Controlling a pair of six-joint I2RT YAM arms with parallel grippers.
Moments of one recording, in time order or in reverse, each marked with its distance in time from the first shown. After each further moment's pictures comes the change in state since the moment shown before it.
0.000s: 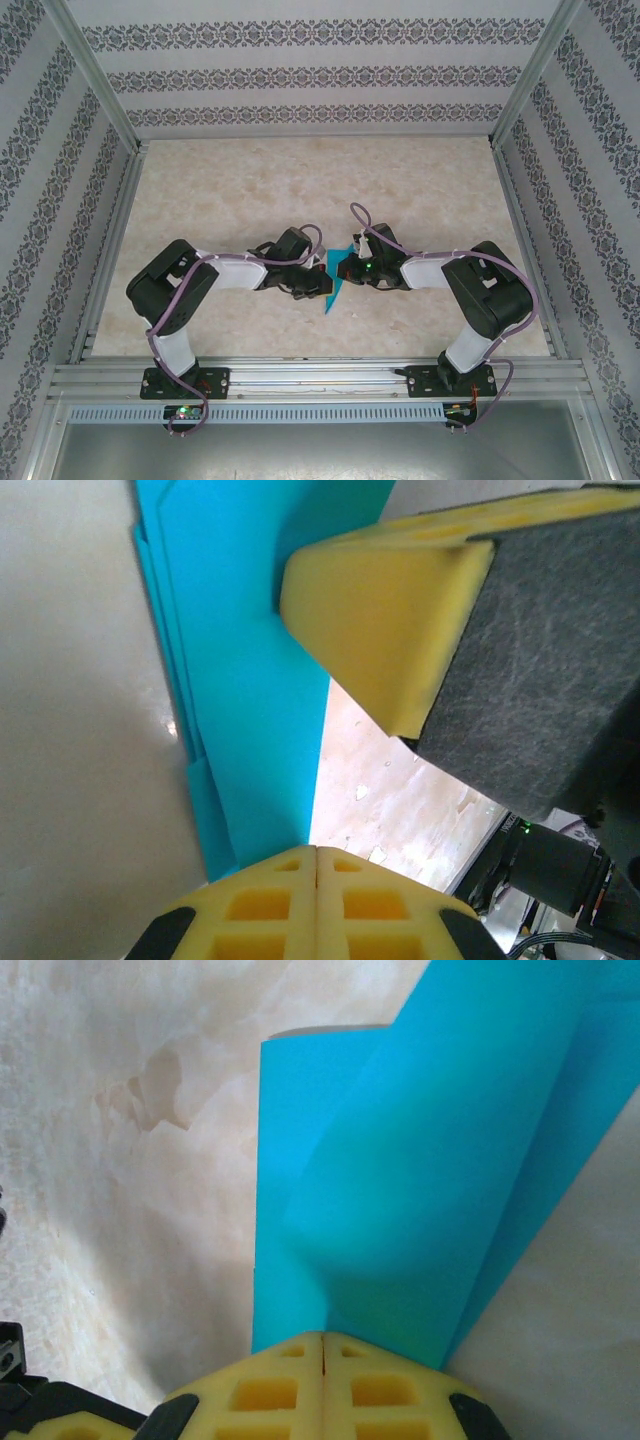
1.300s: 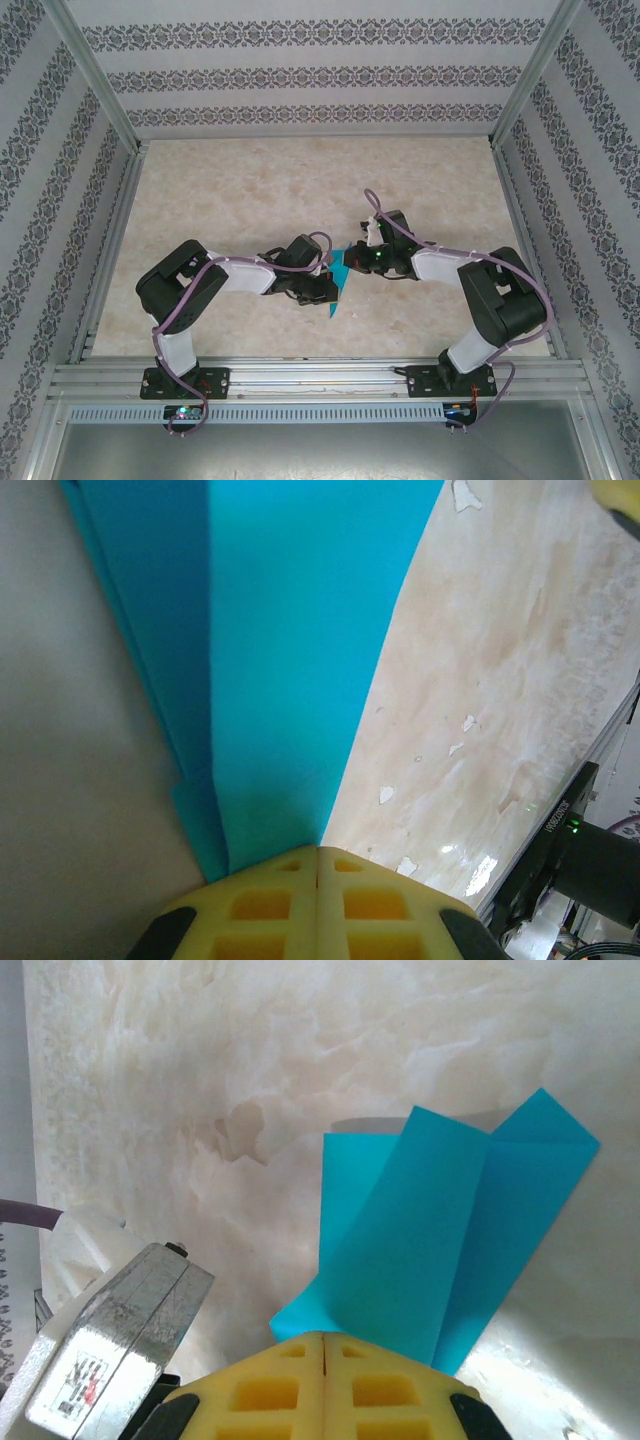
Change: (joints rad) left arm -0.062 0.043 0.025 -0.018 -0.064 0.017; right arm -0.101 -0.069 0.068 -0.117 -0.122 -0.080
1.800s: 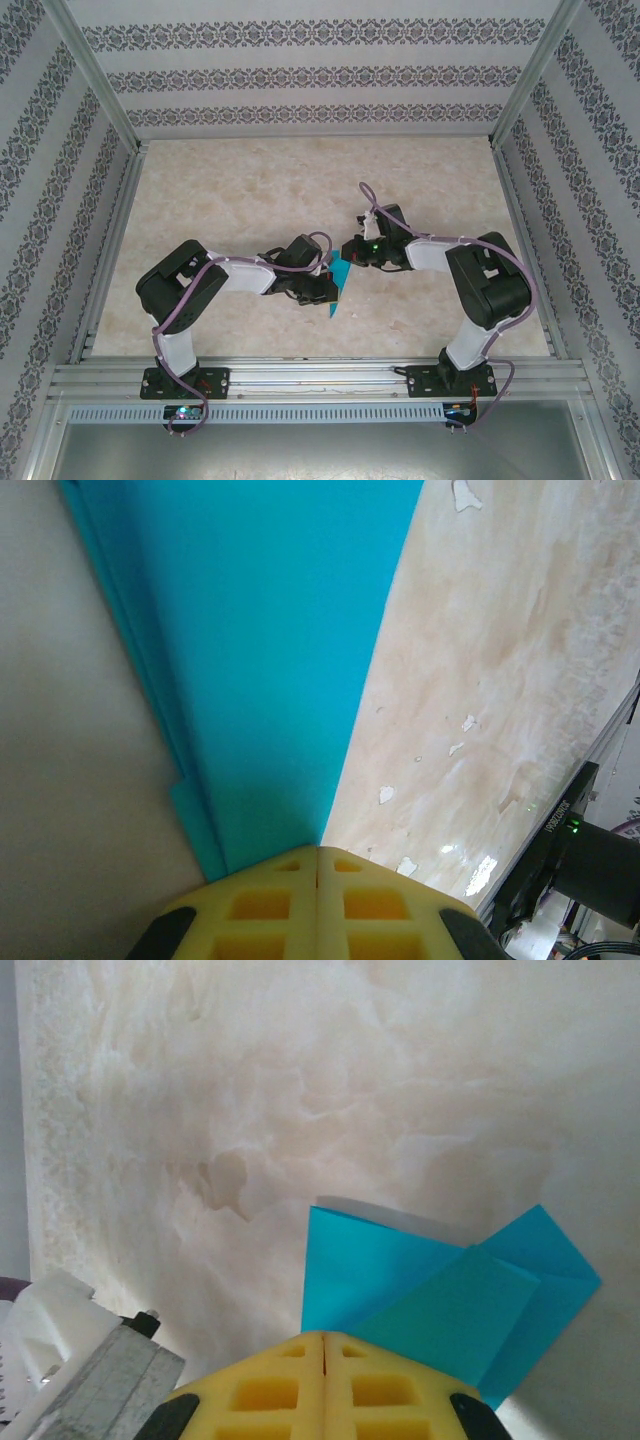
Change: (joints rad) left arm 0.000 0.000 0.000 -0.001 0.000 0.000; right arm -0.026 0.118 0.077 0.022 -0.026 -0.048
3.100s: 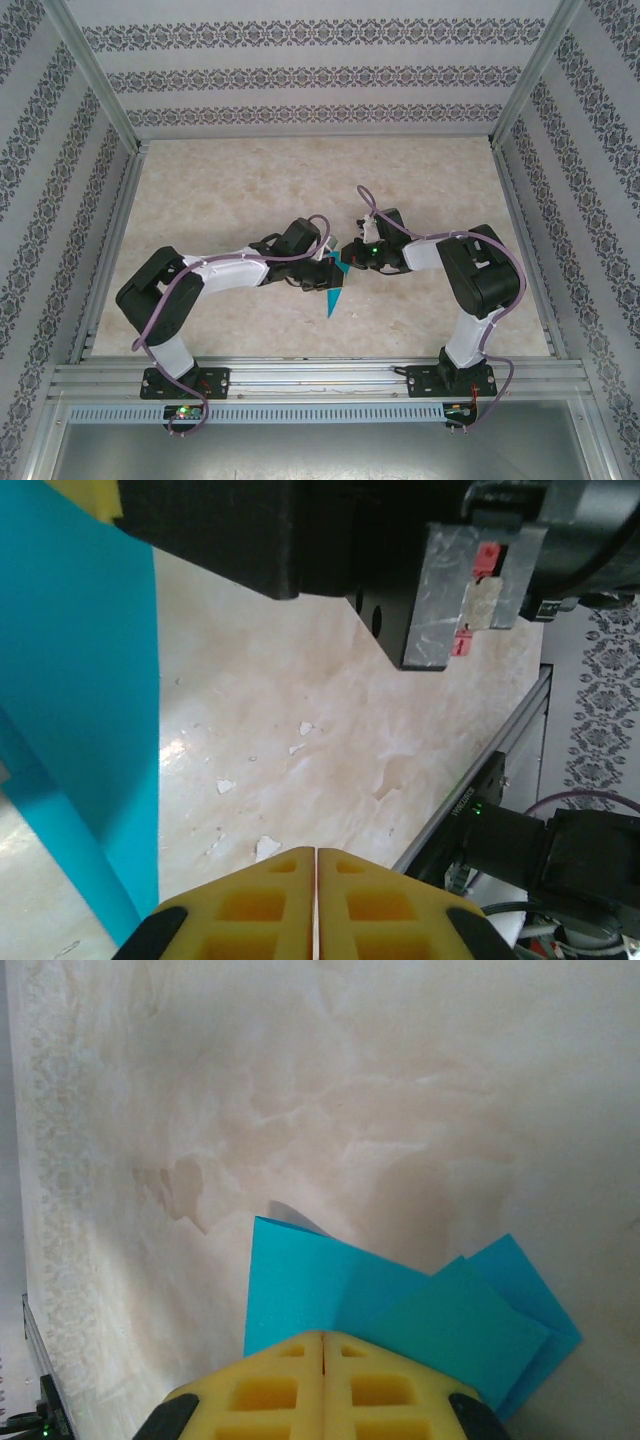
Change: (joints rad) left arm 0.017 -0.116 0.082 -0.097 0.046 0.025; right arm -0.011 0.082 -0.024 0.103 -0.024 0.005
